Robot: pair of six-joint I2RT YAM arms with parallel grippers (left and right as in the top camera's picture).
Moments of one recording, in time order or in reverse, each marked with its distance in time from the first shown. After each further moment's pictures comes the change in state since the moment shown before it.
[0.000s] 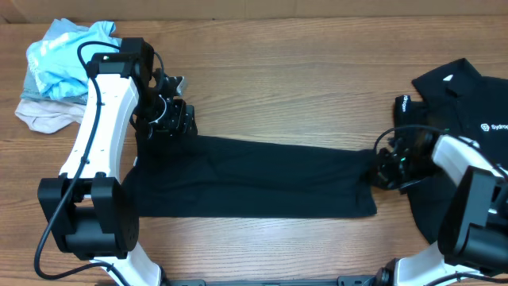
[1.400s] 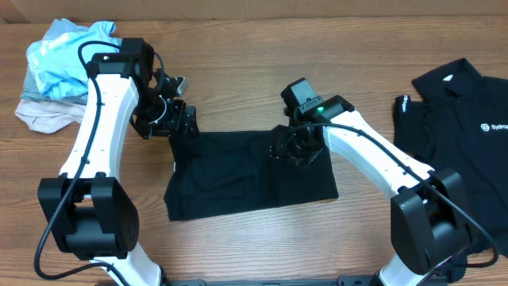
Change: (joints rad) left arm 0.000 0.000 -0.001 0.001 -0.003 0.019; right arm 0.815 0.059 0.349 0.056 0.230 0.447
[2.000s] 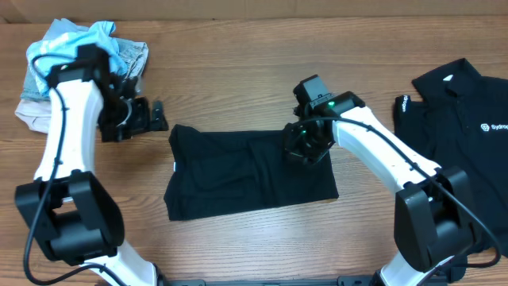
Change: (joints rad) left arm 0.213 0.000 -0.073 0.110 -0.032 -0.066; right arm -0.059 0.000 -0.010 -0.038 -0.042 0.008
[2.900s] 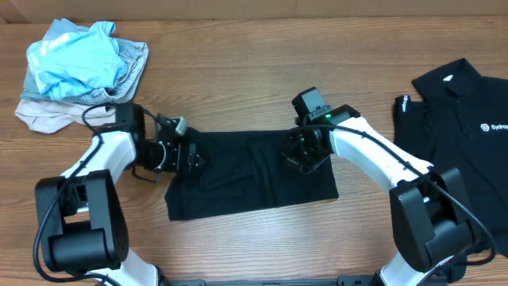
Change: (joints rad) left arm -0.095 -0.064 -0.603 0.558 0.370 0.205; right arm 0.006 0.000 -0.117 0.127 -0.048 0.144
